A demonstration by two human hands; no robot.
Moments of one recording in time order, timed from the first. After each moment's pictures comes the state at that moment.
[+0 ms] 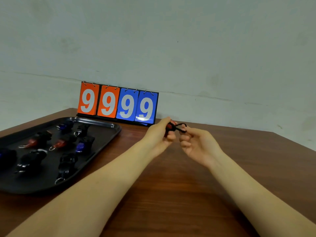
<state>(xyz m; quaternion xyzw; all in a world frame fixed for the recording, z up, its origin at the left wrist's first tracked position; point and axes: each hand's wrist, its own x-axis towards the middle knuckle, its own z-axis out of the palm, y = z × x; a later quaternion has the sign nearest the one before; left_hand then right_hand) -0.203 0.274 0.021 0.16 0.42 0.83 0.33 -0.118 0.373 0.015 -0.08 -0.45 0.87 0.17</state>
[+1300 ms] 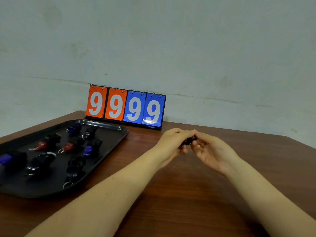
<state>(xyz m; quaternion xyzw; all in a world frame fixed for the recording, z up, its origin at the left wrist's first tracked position) -0.200 0.276 0.007 0.31 0.57 0.71 0.27 -0.109 0.380 0.018 -0.12 -0.51 0.83 0.18</state>
